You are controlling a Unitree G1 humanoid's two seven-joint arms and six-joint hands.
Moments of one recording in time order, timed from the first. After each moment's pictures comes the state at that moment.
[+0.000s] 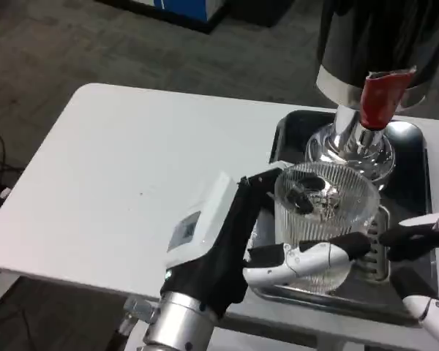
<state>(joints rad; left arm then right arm) -0.15 0.07 -0.34 -0.31 0.63 0.00 0.07 0.41 -0.32 -0.30 -0.59 -0.25 -0.45 0.13</state>
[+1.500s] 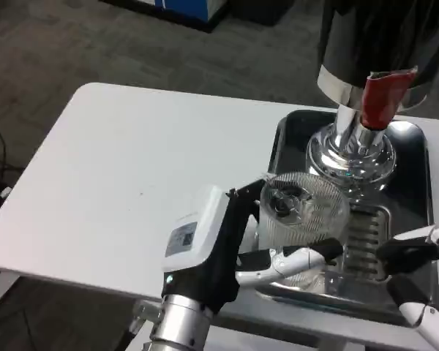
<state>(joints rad) -0.30 0.12 -0.33 0.13 0.66 -0.22 0.33 0.39 -0.35 -0.28 -0.52 -0.26 -0.45 0.13</state>
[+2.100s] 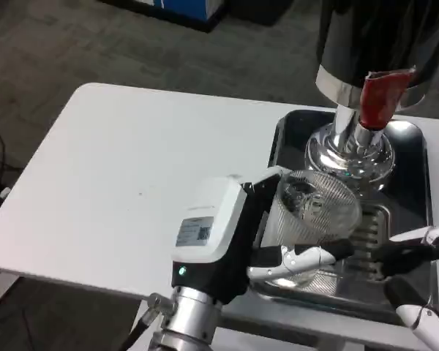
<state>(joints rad) -0.39 0.12 -0.37 0.28 0.79 -0.25 0.51 0.39 -0.36 -0.27 -0.52 -0.26 -0.47 0.13</state>
